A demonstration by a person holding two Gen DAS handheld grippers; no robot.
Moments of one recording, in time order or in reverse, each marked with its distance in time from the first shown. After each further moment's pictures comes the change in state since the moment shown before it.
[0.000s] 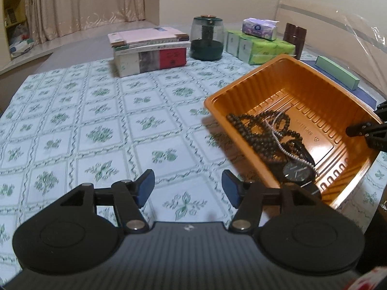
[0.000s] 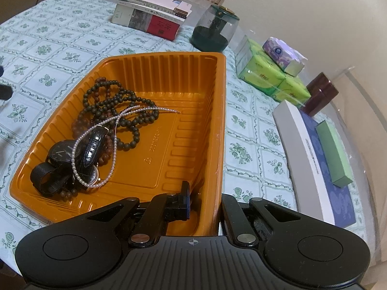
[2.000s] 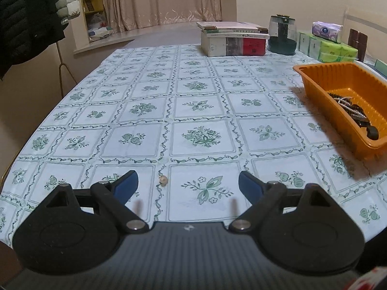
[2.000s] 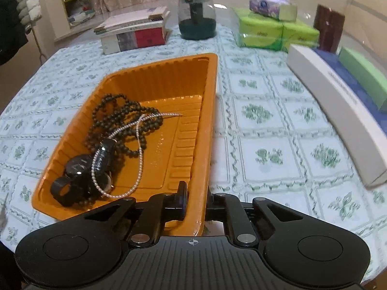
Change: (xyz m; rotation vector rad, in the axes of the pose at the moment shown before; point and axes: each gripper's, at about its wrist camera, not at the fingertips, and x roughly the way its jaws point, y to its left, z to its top) left arm -0.063 0.023 -0.107 -0.152 -0.034 0.357; right arm 0.015 -0.070 -0.039 0.353 -0.023 0.322
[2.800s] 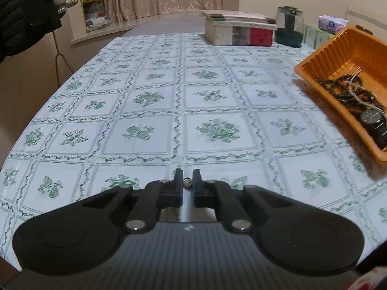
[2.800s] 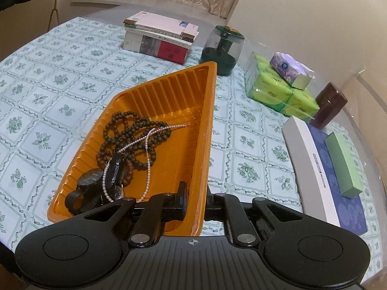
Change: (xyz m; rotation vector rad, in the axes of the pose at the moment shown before) left arm 0.029 0.022 0.003 -0.015 0.048 -0.032; right arm -0.024 0.085 0.038 -0.322 -0.029 -0.209
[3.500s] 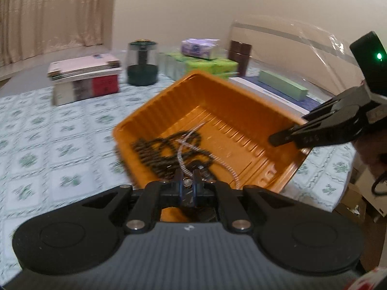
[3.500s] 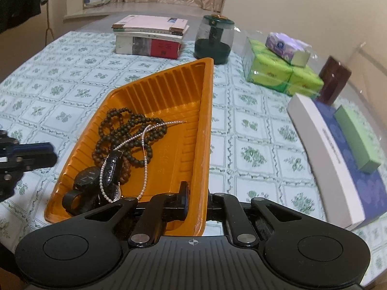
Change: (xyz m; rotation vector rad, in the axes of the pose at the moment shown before) left arm -0.019 -0.190 0.082 0.220 -0.129 -0.526; right arm 0.017 -0.034 -0.025 0.143 -0.005 0.098
